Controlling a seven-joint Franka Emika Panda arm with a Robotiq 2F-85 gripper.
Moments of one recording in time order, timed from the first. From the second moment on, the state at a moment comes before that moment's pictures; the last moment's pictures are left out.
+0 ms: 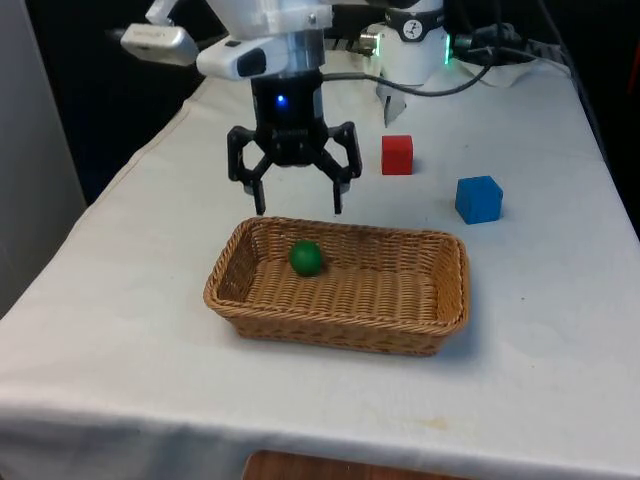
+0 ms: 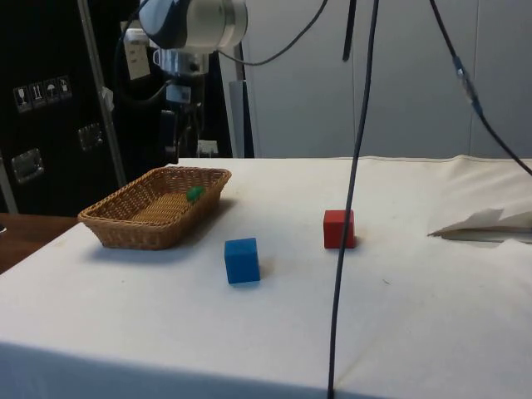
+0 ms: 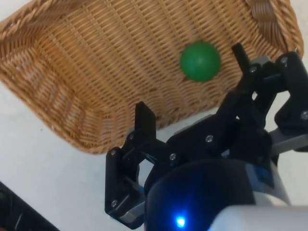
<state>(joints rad) 0.27 0.69 -0.53 -1.64 0.57 2.35 -0.58</state>
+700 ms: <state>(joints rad) 0.35 0.45 -0.51 -1.83 0.39 2.35 -0.45</state>
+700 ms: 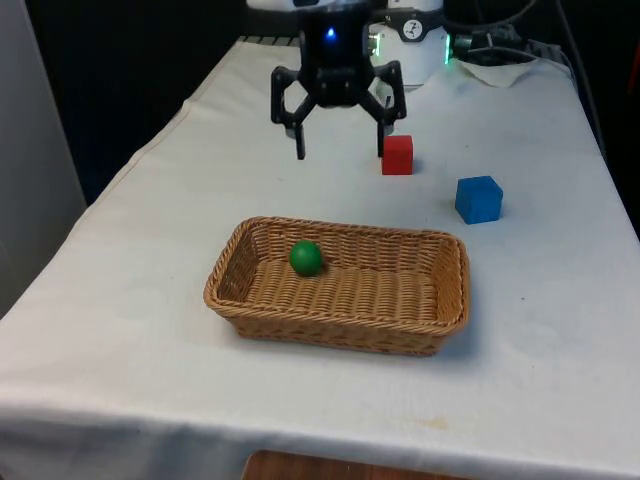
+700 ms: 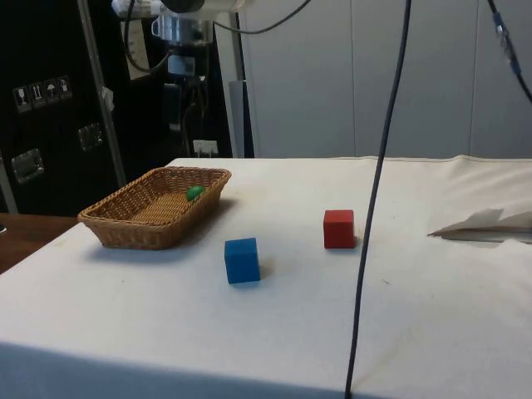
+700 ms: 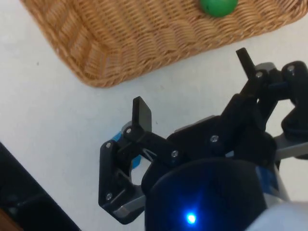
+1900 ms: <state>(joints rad) 0.38 0.30 -0.34 -2.00 0.20 2.40 -0.24</state>
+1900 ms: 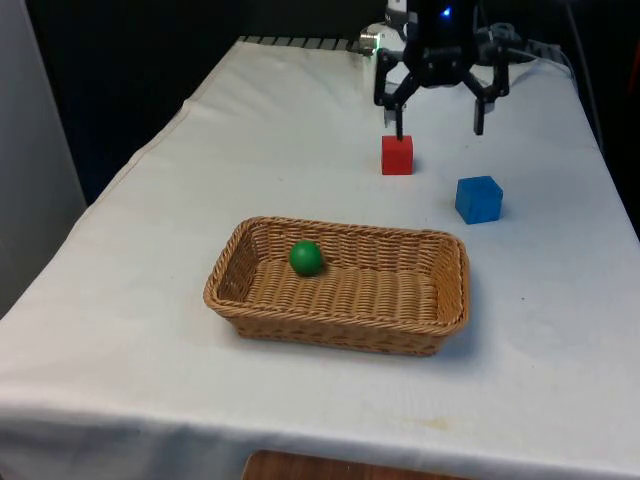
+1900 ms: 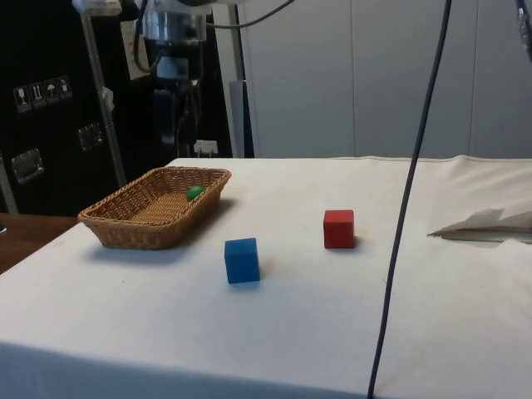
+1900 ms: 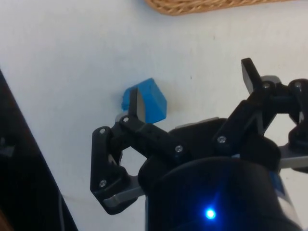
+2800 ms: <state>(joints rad) 0.38 0.25 -0.21 -2.13 0.15 2.48 -0.20</state>
